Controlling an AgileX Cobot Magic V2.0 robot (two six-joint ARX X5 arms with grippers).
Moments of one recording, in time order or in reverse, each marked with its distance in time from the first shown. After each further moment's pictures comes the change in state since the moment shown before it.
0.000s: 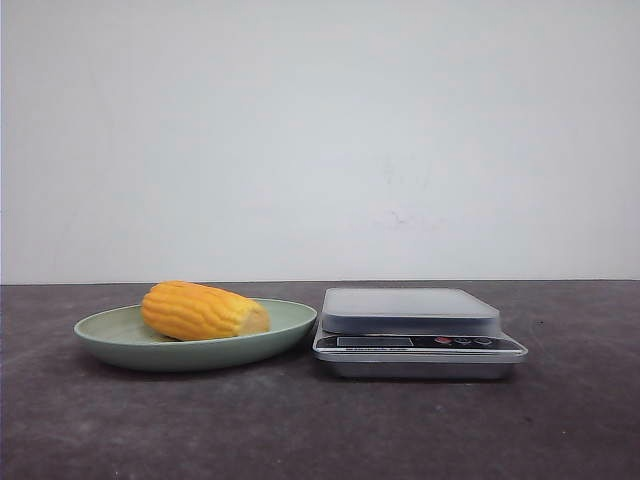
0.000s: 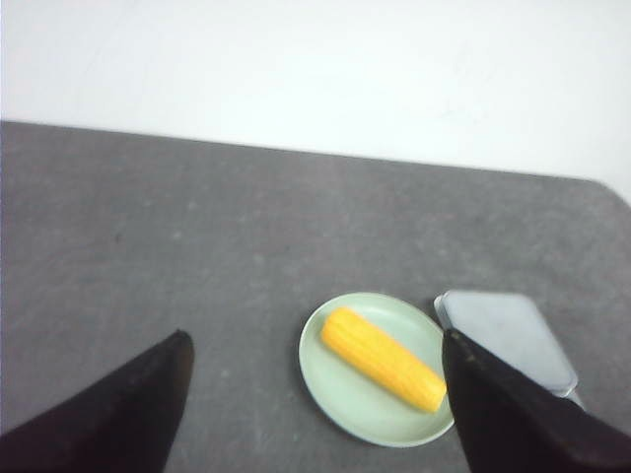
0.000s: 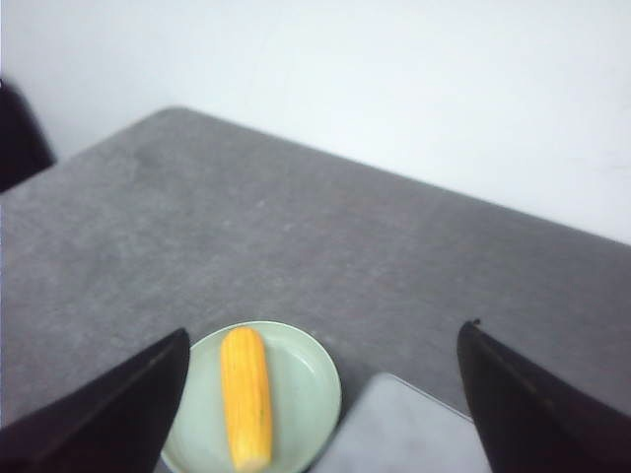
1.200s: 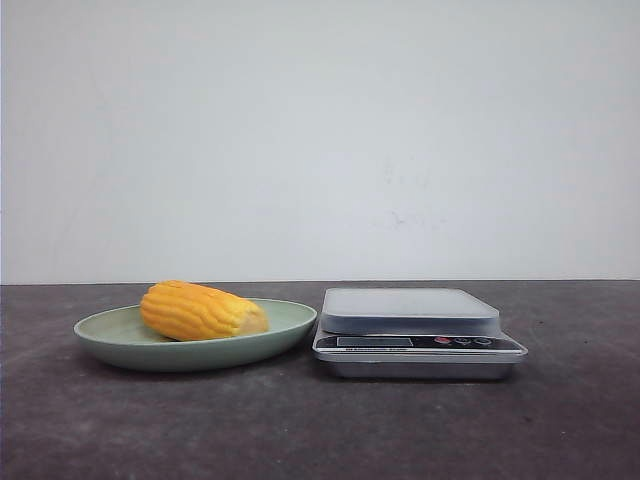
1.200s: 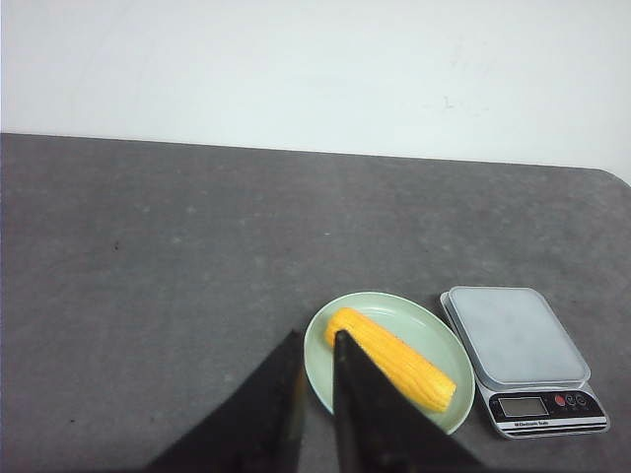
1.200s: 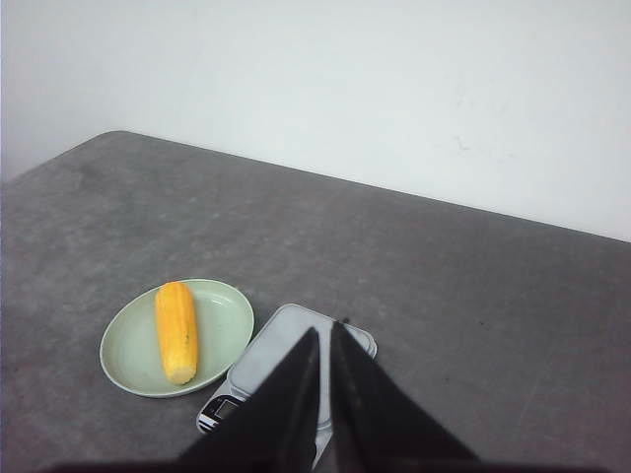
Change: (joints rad) left arm 0.000 0.001 -0.035 0.021 -0.001 0.031; right arm 0.000 -0.367 0.002 -0.346 0.118 0.004
